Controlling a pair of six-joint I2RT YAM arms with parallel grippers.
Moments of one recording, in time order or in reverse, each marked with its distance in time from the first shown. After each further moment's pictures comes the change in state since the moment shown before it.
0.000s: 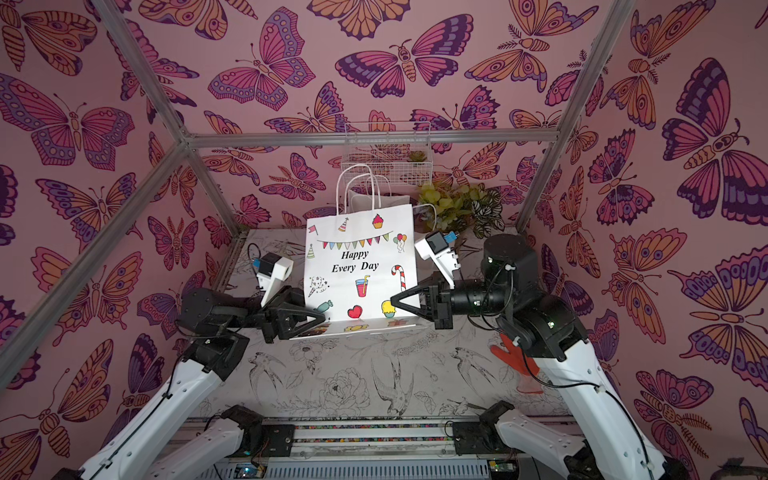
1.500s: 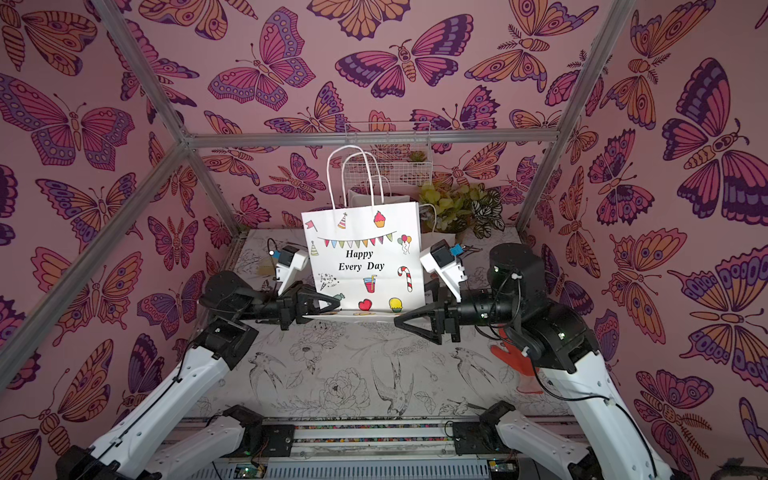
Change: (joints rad) left arm -0.005 0.095 0.041 -0.165 -0.067 0.061; right arm 0.000 -0.038 -0.019 -0.093 0.013 -0.164
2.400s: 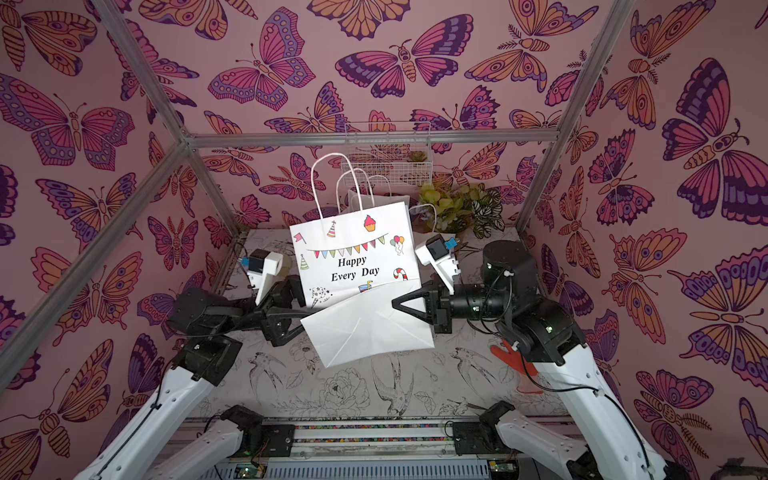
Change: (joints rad) left arm 0.006 -0.171 -0.003 0.031 -0.085 0.035; right arm 0.000 0.005 -0.043 0.114 0.016 0.089
